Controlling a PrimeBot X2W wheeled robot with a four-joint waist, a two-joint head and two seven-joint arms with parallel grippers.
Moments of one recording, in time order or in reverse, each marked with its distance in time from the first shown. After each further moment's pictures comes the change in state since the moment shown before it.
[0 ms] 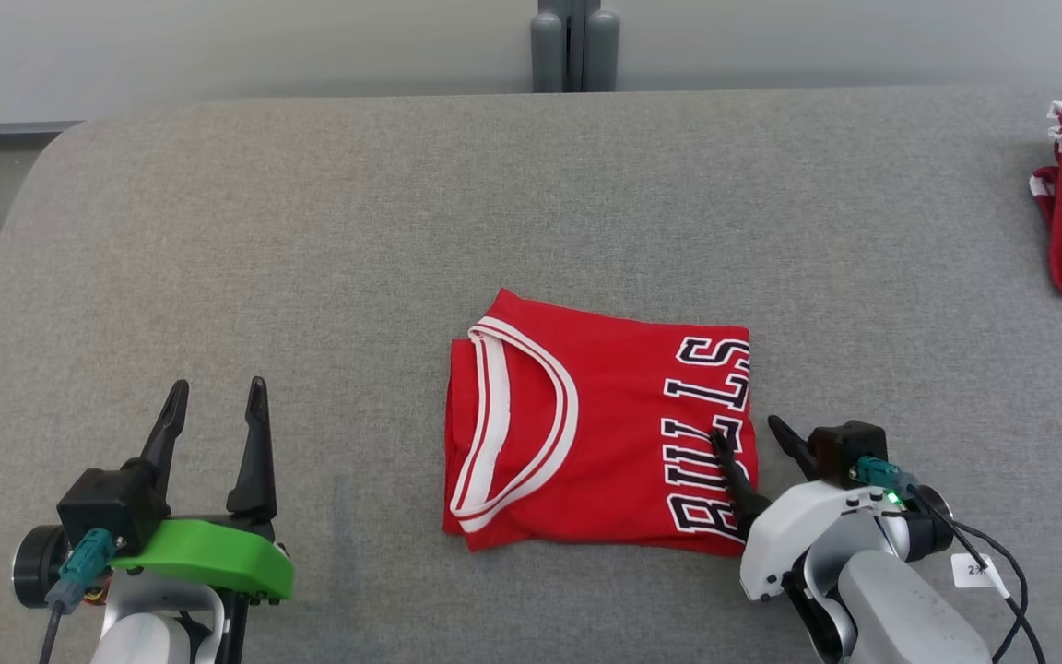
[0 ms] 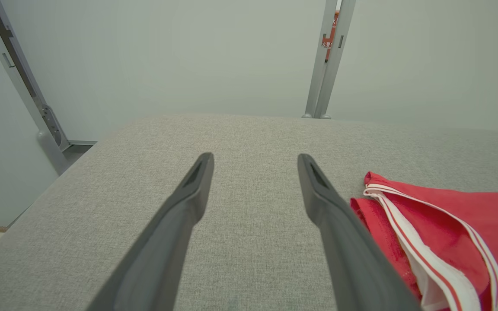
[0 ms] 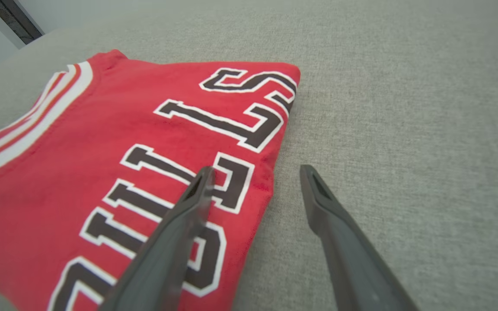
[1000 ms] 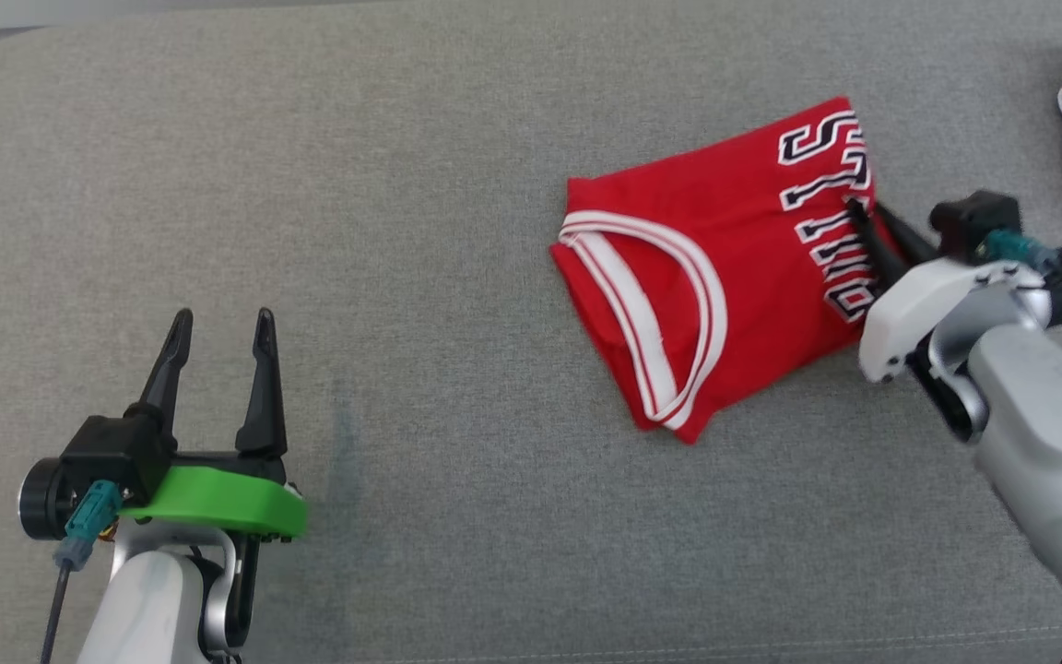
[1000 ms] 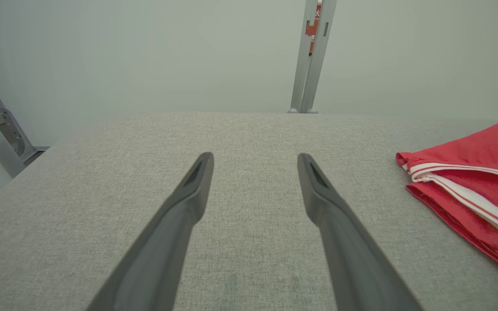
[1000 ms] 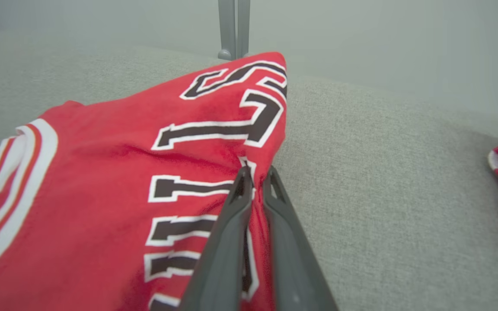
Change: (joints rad) left arm -0.114 -0.013 -0.033 0.046 0.010 0.001 -0.073; right arm -0.385 -0.270 0.210 0.088 0.172 0.001 0.011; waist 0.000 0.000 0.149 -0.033
